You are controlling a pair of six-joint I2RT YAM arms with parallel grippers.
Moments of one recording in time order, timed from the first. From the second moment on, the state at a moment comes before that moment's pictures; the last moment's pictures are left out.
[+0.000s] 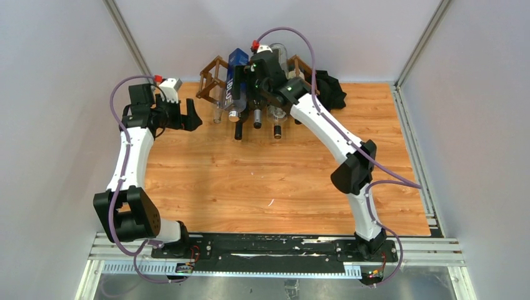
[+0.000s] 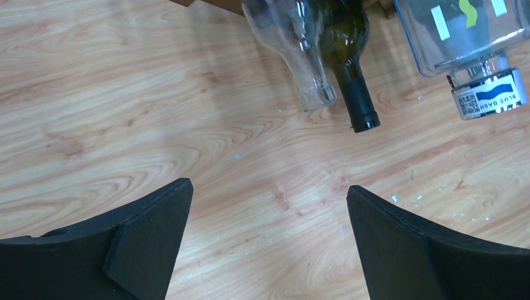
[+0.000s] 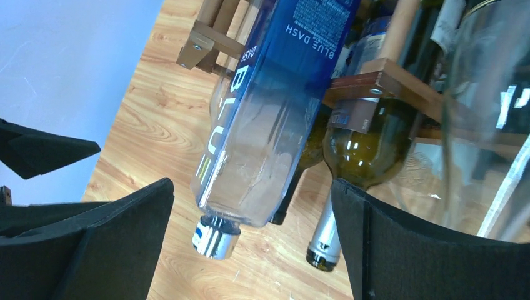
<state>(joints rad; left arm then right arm) 0.18 1.39 1.25 -0.55 0.54 0.17 0.74 2.09 2.31 -0.66 0.12 0.44</state>
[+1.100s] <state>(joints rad) 0.18 1.36 1.21 -0.64 0.75 0.27 0.73 2.36 2.41 -0.53 -0.02 0.67</state>
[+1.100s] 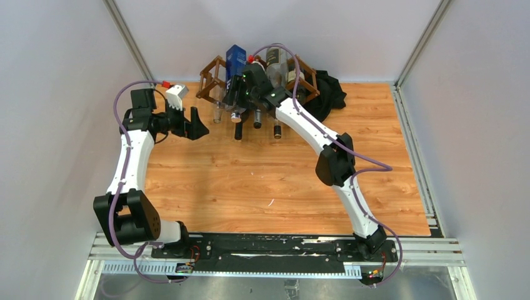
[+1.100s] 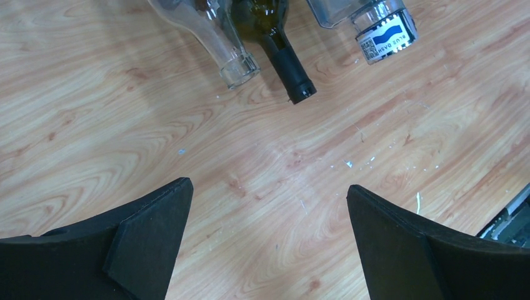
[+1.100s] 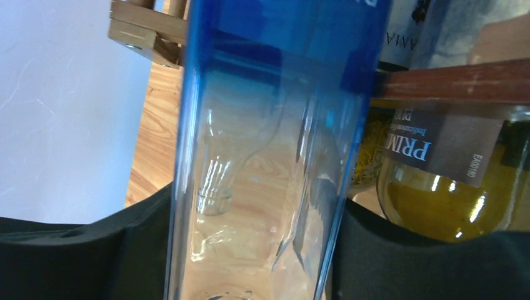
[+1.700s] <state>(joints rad) 0.18 1.34 1.23 -0.69 0.77 0.35 0.71 2.24 2.24 -0.52 -0.11 0.69</state>
